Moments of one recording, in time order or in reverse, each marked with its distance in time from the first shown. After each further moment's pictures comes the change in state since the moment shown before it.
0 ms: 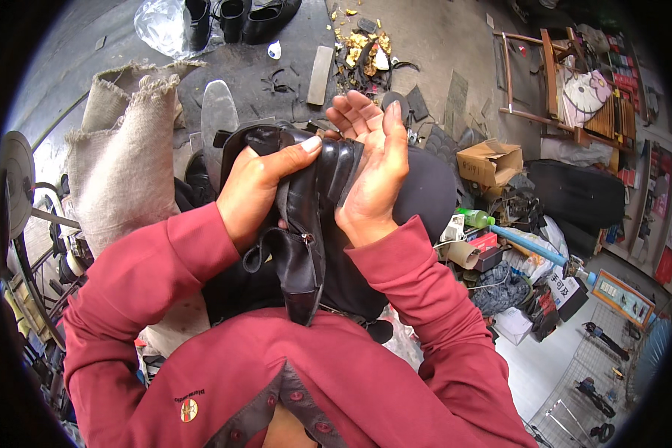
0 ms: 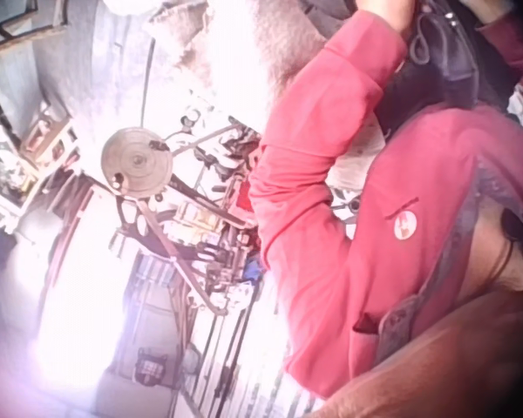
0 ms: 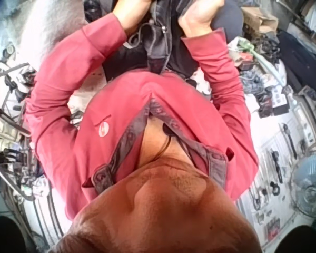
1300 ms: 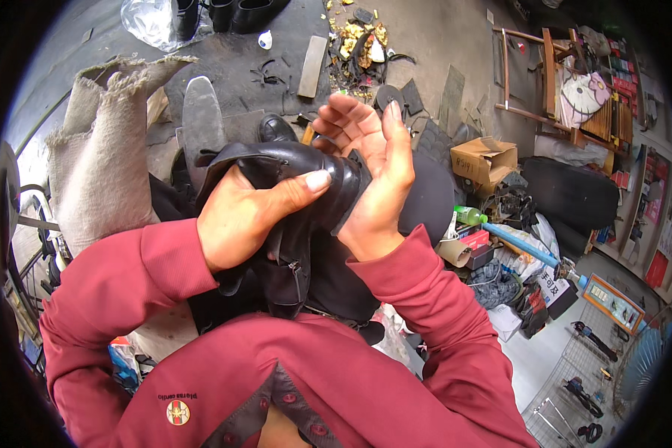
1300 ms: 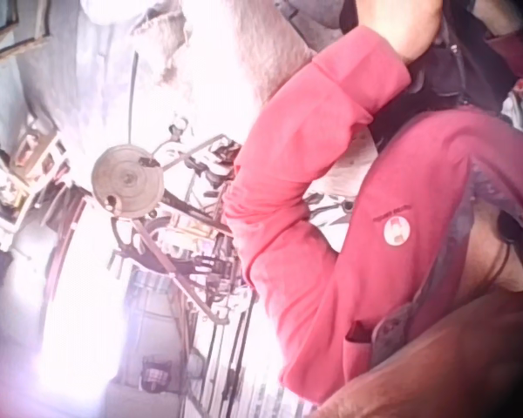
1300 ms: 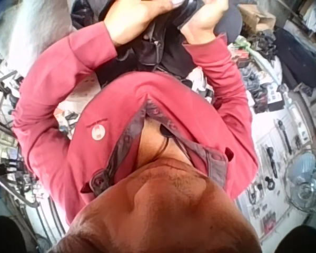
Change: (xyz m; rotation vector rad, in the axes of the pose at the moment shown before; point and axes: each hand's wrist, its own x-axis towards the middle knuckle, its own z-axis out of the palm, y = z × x) left_hand -0.007 0.001 -0.001 0.218 -0.176 0.184; right_hand -0.002 -0.016 -0.006 0.010 -0.092 0.156
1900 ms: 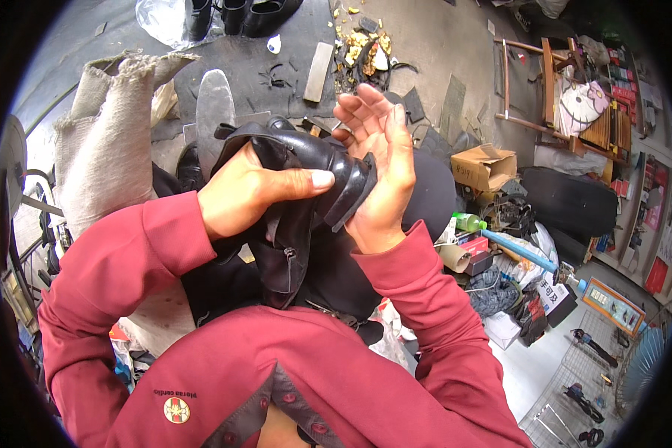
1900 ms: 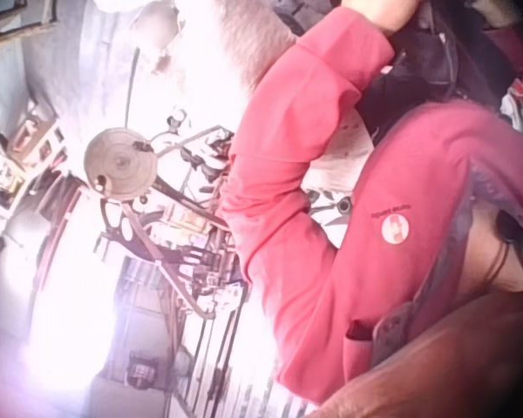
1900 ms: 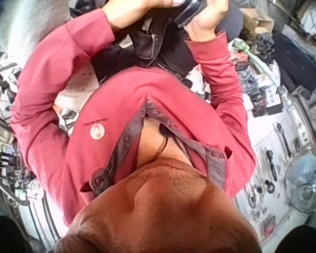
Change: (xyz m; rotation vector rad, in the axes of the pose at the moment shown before) left_hand 0.004 0.002 -0.012 0.000 -0.162 0.055; right_hand -0.006 0.002 -0.005 -0.108 -0.051 -0.200
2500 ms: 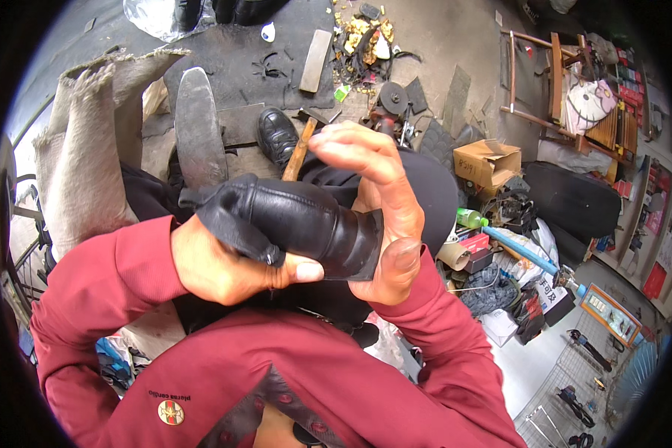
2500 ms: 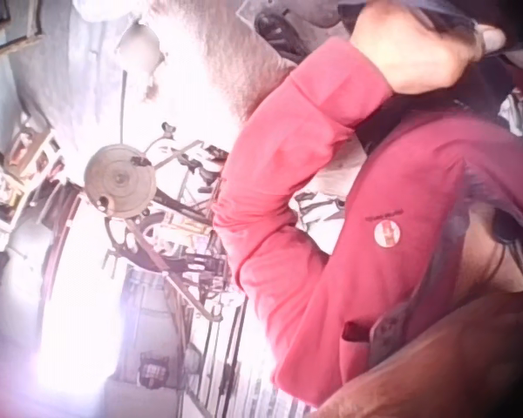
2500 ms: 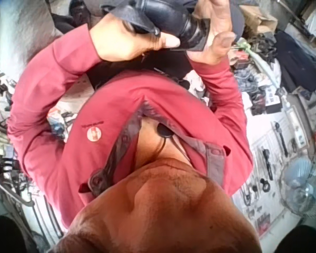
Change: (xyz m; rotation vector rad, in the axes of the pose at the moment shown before) left_hand -0.017 0.012 0.002 0.249 -0.314 0.078; right_hand -0.017 -0.016 -0.021 -0.420 -0.536 -0.481
